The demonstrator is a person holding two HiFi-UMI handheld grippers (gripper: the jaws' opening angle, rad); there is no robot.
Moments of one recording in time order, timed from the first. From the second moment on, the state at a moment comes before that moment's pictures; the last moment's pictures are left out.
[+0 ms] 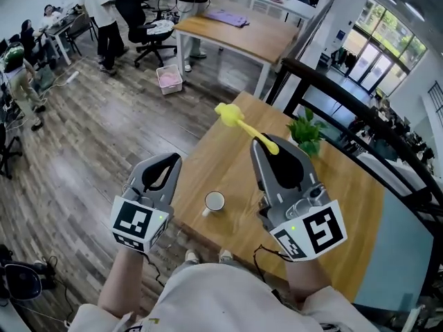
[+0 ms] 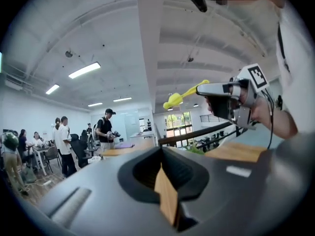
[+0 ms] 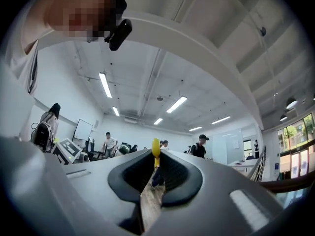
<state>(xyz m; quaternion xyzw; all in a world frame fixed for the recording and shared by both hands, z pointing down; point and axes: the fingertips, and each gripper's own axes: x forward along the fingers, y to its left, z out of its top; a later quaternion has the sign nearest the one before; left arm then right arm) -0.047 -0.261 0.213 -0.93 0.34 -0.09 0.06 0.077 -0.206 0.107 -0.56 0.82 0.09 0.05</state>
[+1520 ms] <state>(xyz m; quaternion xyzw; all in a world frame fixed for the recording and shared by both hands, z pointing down) -0.054 -0.225 0.123 -0.93 0.35 0.00 0.14 0.071 -0.164 0.071 -0.57 0.79 0.17 0.12</state>
